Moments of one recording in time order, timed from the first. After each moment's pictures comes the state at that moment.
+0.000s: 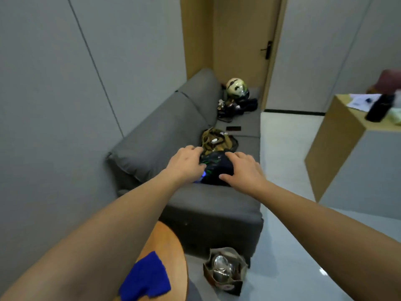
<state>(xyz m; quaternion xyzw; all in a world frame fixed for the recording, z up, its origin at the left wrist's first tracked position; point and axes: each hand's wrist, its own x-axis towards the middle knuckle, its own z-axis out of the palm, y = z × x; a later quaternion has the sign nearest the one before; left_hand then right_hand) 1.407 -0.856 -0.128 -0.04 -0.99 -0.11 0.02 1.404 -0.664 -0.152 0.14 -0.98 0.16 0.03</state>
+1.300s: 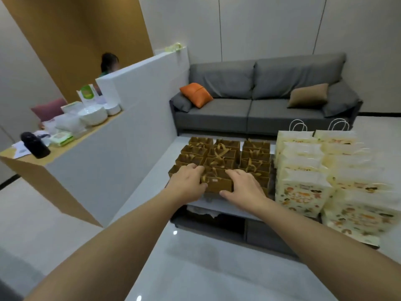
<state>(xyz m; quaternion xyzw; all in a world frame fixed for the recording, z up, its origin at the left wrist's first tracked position) 1.731 -0.195 -0.147 -0.71 -0.70 -0.04 -0.08 1.914 -0.173 -0.191 -0.57 -0.79 0.19 0.16</state>
